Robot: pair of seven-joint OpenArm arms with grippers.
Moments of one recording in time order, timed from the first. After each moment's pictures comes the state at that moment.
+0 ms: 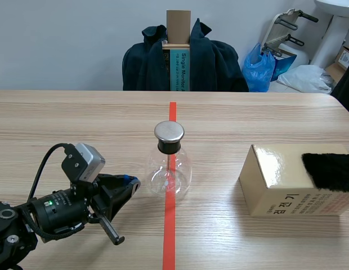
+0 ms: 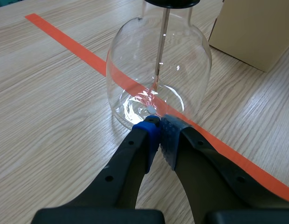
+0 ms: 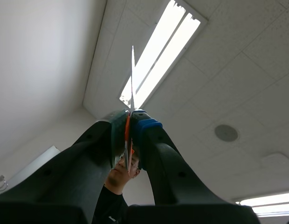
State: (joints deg) left arm 4.8 -23.2 22.9 67.0 -3.1 -29.6 -25.1; right arm -6.1 37.5 9.8 117.4 -40.4 -38.5 9.3
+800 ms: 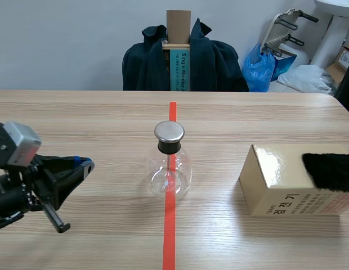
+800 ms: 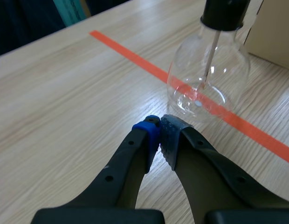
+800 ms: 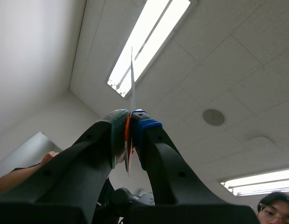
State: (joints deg) left arm 16.8 -34.2 10.1 83.3 -8.2 -30.5 -24.8; right arm -6.1 37.5 13.5 117.4 -39.1 -37.8 5.8
